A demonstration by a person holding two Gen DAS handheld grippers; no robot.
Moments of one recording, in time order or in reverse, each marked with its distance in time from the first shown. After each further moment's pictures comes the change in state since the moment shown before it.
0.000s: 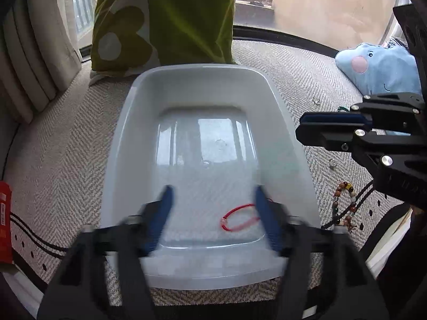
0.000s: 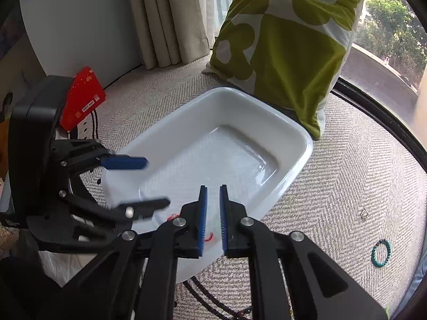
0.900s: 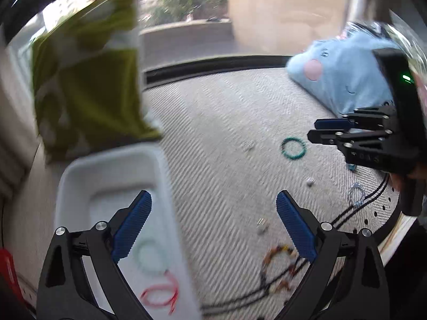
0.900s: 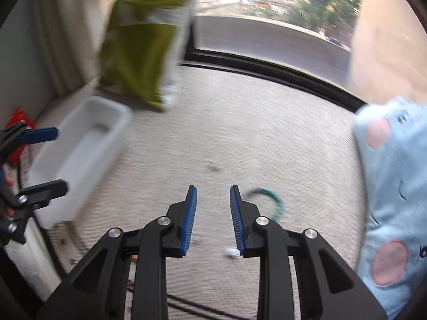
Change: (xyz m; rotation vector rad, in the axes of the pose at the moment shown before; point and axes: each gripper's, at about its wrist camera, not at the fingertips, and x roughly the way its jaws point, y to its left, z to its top) left arm 0.010 -0.163 0.080 0.223 -0.124 -0.076; right arm -0.098 -0.205 -0.090 0.276 0.006 -0.306
